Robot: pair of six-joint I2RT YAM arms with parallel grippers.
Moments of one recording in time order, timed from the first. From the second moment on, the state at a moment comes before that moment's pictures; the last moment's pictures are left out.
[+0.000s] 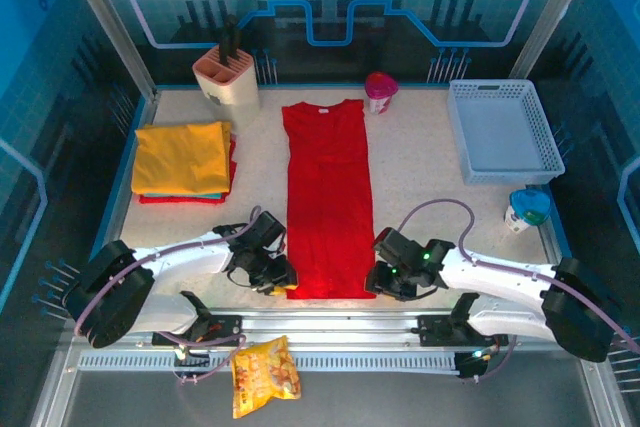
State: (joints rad) left arm -0.70 1.30 0.50 -0.51 0.50 -1.03; right arm 0.92 1.13 0.46 -0.59 -0.21 1.17
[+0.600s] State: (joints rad) left arm -0.70 1.30 0.50 -0.49 0.50 -1.03; right arm 0.92 1.14 0.46 -0.60 -0.20 1.17
